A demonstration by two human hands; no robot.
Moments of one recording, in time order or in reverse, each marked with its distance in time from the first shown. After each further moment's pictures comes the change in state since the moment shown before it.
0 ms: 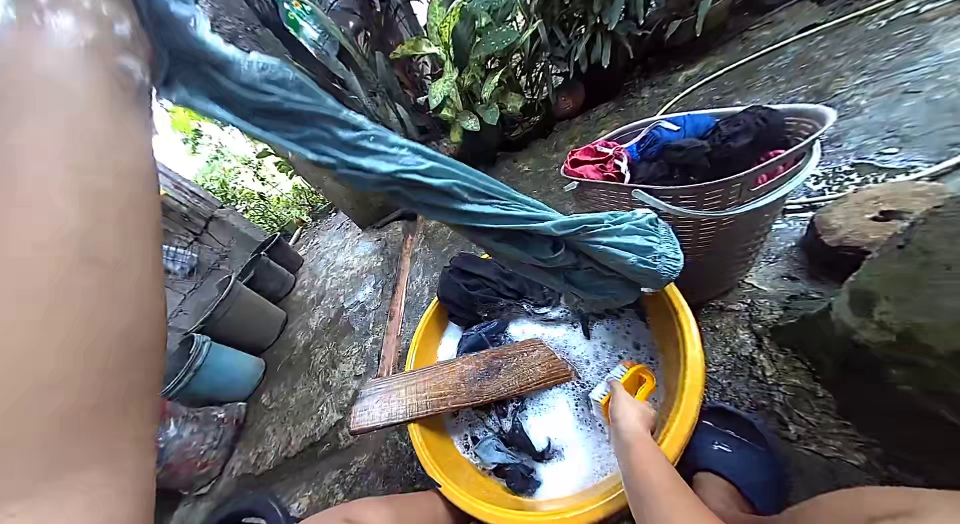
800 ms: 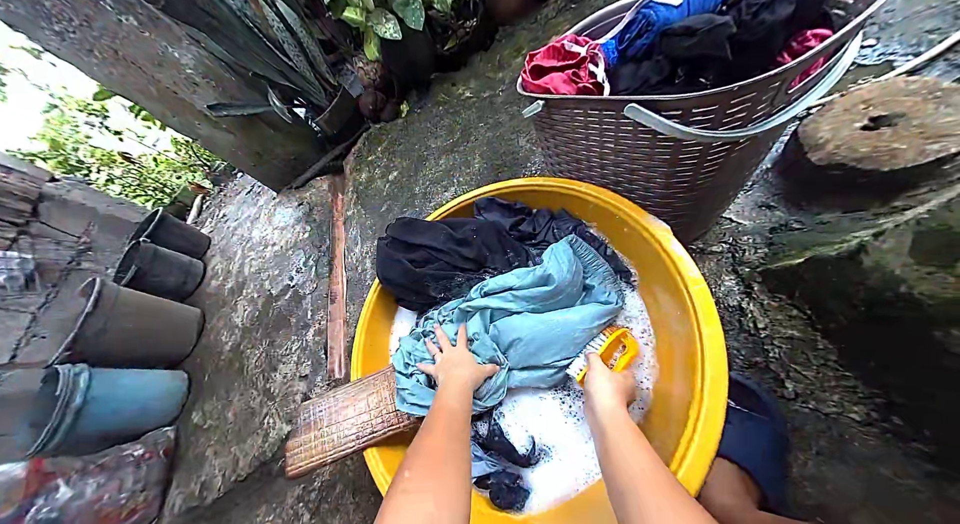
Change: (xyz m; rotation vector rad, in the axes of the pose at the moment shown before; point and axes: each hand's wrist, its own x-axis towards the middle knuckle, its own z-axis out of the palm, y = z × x) left_hand -0.402 0.342 0.301 -0.417 -1.293 0.181; right_hand 0.048 0.010 0.045 0.021 0.172 0.035
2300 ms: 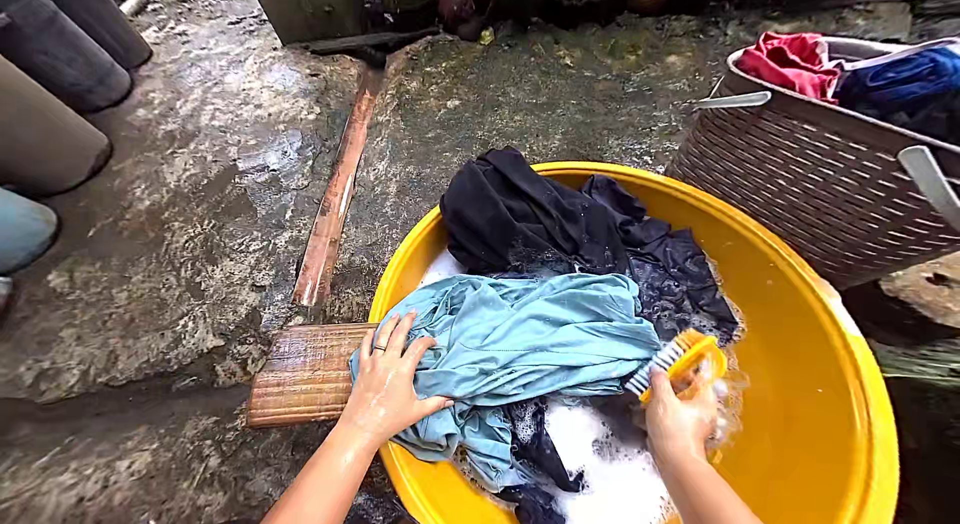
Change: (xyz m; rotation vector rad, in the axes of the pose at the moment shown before) left_hand -0.002 -0.233 0.045 -0.227 0.565 0.493; right_hand -0.024 0.006 0.025 -0.367 0.023 -0.692
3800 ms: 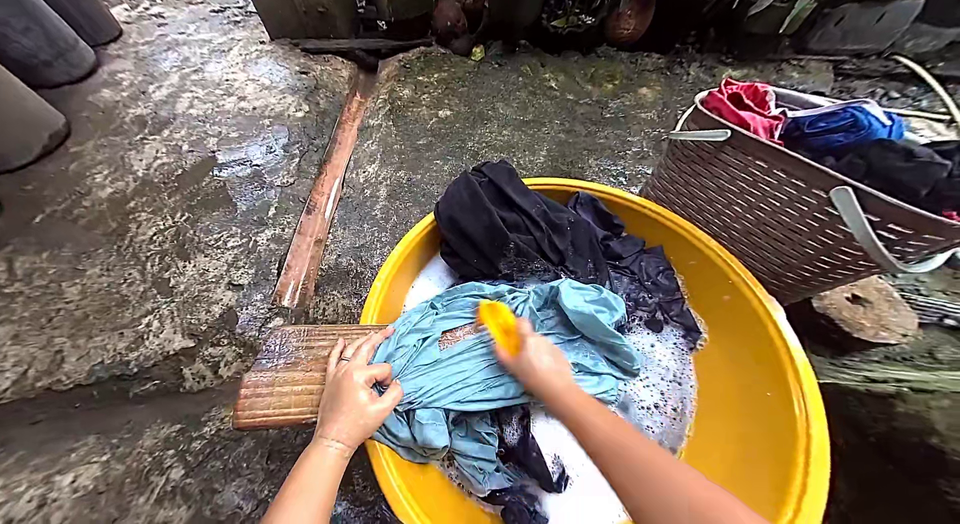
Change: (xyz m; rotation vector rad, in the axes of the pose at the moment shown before) left_hand -0.019 -0.031 0.011 -0.324 0.190 -0.071; right_hand -0.051 -0.090 0.098 -0.961 -0.756 -0.455
